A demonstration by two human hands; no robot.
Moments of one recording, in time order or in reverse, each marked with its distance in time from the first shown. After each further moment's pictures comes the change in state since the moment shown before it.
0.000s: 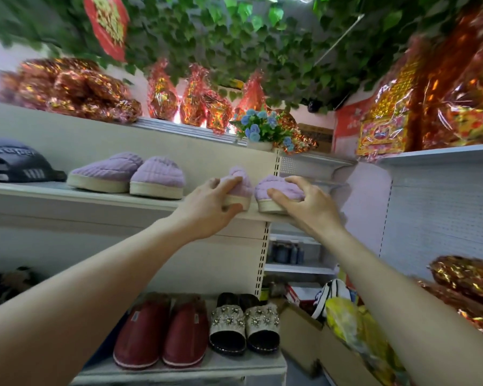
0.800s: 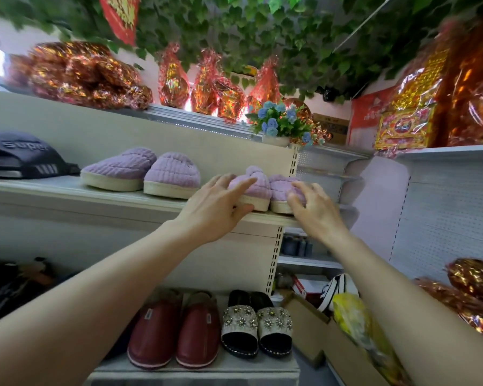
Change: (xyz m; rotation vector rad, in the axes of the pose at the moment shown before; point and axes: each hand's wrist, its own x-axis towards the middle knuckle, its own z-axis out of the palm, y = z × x) left_hand 0.006 -0.024 -0.001 0.115 0.080 0.135; right_hand 0.034 0.009 0.038 -0.104 -0.134 -0.002
